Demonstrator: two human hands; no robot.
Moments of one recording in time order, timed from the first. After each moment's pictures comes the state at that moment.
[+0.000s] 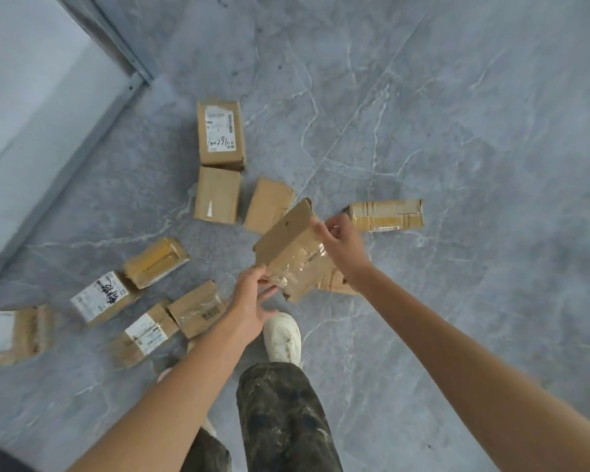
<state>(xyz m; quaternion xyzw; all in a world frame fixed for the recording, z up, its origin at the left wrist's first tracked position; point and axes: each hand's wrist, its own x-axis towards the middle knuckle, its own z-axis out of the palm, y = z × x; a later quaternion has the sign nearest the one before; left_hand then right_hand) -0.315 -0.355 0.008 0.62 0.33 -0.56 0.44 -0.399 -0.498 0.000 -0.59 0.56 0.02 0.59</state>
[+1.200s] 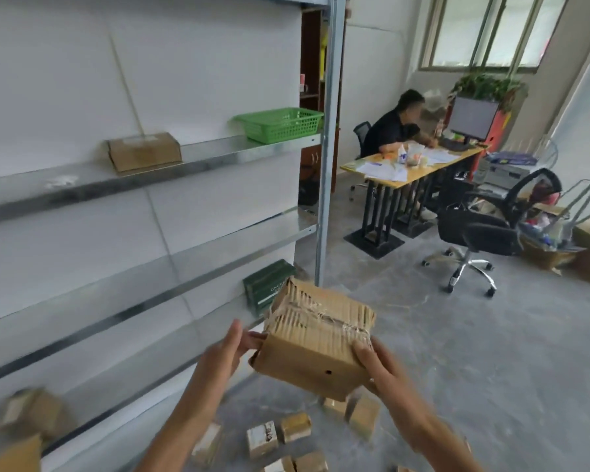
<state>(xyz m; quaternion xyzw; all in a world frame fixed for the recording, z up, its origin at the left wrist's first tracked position) -0.321 0.079 0.739 0.74 -0.14 -0.24 0.61 -0.464 -0.117 0.724 -0.68 0.23 -0.11 0.69</state>
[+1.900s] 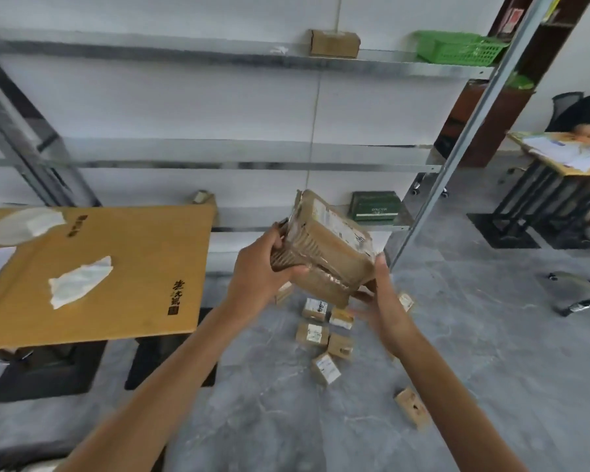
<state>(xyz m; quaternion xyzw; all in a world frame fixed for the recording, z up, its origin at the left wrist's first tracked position) -0.618 0.198 0.721 0.88 -0.08 0.14 0.44 -0.643 -0.005 0.702 -0.67 0.12 0.08 0.73</state>
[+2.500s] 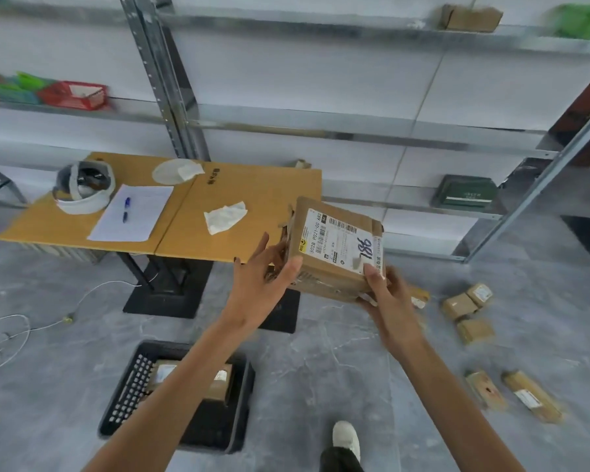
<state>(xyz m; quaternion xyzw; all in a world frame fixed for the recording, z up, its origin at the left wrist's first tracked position) -0.849 0.460 0.703 0.87 0.00 0.11 0.48 -0.822 0.253 0.678 -0.62 0.06 0.09 0.78</state>
